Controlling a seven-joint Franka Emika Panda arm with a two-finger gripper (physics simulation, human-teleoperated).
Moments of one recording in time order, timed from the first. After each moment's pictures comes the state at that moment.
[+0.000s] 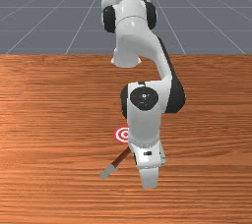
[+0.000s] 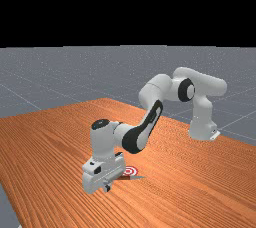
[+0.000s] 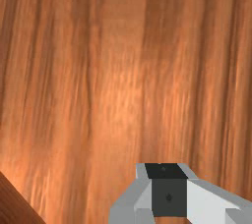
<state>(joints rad) 0.02 1.25 0.08 -0.86 -0.03 2.06 -0.83</state>
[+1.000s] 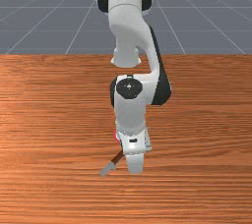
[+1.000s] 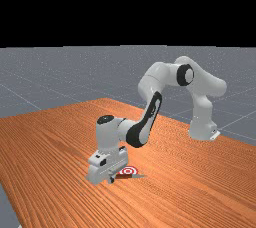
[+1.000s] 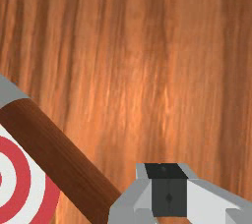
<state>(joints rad) -0.04 1.02 0.08 -1.31 -0.04 2.28 -0.87</state>
